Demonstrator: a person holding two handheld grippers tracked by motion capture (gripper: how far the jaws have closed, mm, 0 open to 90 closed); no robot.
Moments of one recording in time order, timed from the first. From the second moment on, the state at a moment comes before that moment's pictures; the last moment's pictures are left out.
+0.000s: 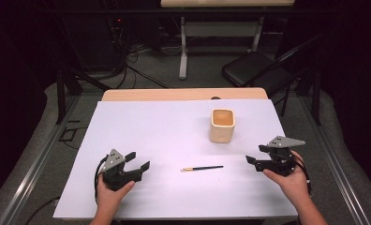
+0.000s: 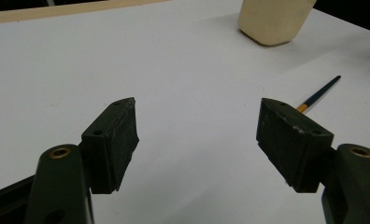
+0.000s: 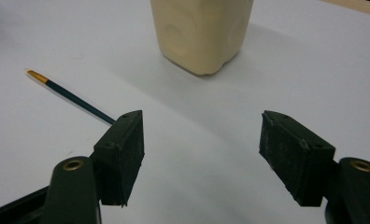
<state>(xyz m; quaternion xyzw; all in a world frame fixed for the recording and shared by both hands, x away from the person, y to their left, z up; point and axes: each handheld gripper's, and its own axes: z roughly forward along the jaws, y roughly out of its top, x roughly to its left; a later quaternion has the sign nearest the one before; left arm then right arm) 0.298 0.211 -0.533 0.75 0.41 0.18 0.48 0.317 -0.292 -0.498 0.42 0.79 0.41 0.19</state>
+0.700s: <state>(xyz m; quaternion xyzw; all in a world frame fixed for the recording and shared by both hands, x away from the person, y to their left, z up) 0.297 0.213 -0.534 0.75 0.41 0.18 0.48 0.336 -0.273 -0.441 0.36 0.83 0.38 0.18</state>
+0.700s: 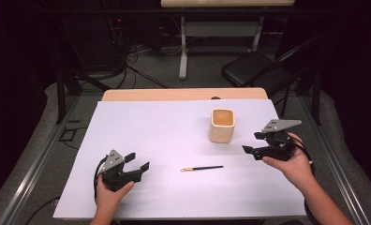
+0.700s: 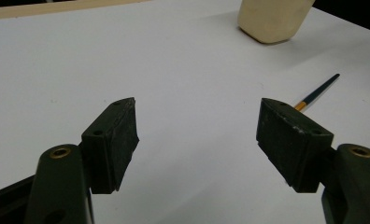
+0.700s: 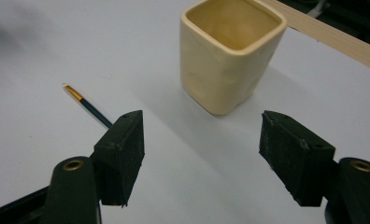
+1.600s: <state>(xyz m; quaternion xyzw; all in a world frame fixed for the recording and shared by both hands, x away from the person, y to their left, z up) 0.298 0.213 -0.535 0.75 0.41 0.17 0.48 0.365 -0.178 -0.401 0.17 0.96 0.21 0.11</state>
